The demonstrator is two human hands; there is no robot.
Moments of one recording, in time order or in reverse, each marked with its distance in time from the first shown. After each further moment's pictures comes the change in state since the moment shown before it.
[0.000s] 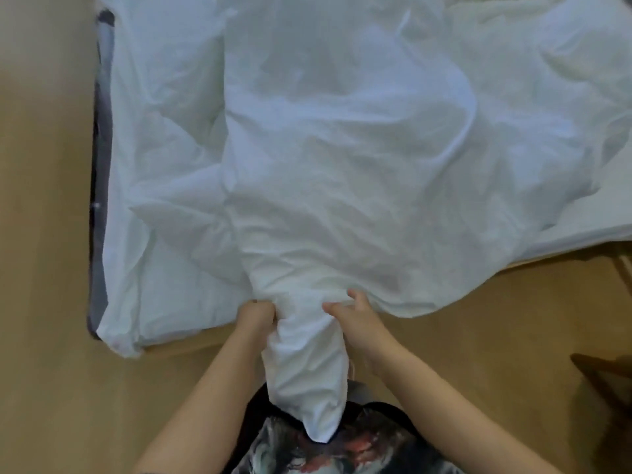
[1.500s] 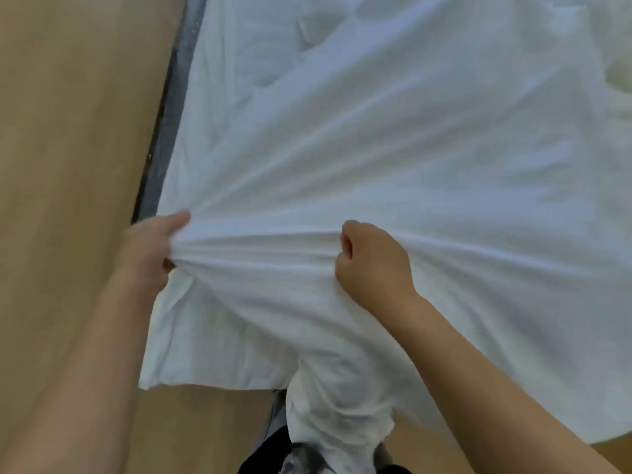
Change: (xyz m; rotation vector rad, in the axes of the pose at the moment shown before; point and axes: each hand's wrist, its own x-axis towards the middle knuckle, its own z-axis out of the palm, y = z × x) left_hand 0.158 0.182 -0.251 -0.601 0.083 0.289; right_hand 0.132 -0.247 0.157 -1.192 0.218 -0.706
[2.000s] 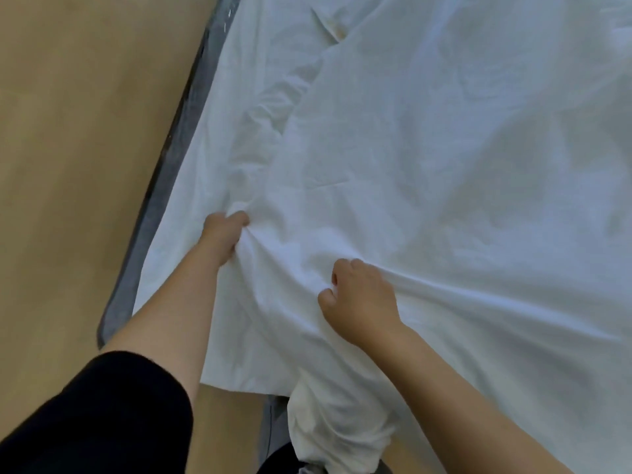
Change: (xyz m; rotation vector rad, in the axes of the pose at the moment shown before) left_hand 0.056 -0.035 0.059 0.276 0.021 -0.094; right_hand 0.002 -0.010 0.053 -0.164 -0.260 -0.039
